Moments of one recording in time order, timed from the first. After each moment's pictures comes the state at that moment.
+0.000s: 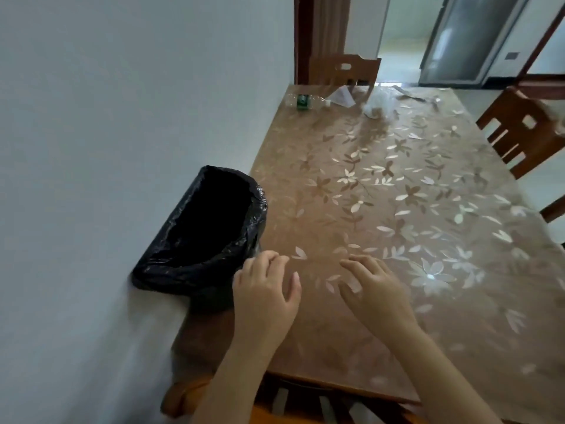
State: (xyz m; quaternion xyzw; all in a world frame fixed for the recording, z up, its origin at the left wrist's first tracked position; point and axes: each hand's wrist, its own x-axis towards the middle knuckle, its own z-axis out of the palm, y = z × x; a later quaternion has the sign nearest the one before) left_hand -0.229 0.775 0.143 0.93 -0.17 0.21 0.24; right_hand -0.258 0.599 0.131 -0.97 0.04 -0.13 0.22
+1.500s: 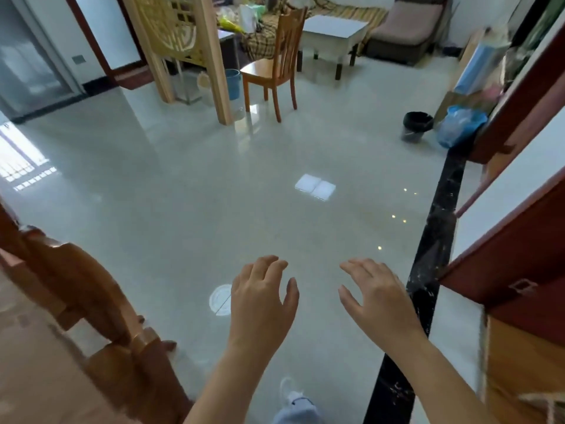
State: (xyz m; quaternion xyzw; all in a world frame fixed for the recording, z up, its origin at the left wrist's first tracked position) left_hand -0.575 -0.026 0.125 0.69 -0.64 -0.03 0.34; right_hand -0.748 -0.060 0.118 -0.79 0.58 -0.20 0.10
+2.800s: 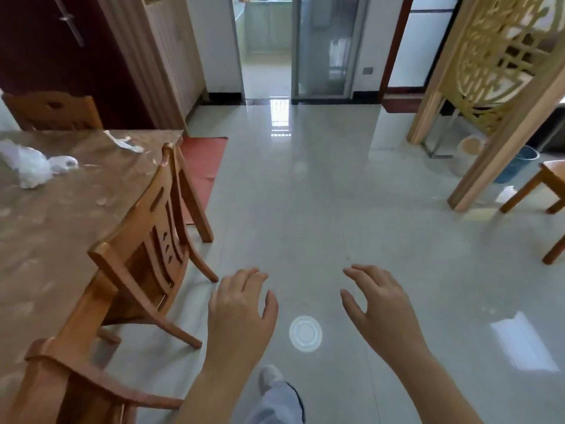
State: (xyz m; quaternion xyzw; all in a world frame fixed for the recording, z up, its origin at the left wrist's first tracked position) left_hand -0.213 -0.447 0.130 0.93 -0.21 0.11 0.27; right_hand -0.280 -0.633 0.123 -0.95 0.14 -0.18 0.21
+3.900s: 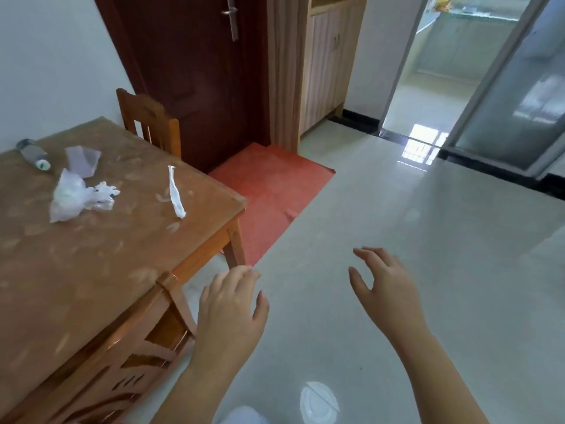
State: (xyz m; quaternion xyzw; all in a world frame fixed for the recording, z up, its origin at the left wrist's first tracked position) left_hand 0.344 -0.571 0.141 0.96 0.04 0.17 0.20; right_hand 0.418 -0.781 0.141 -0.95 -0.09 -0.12 0.26
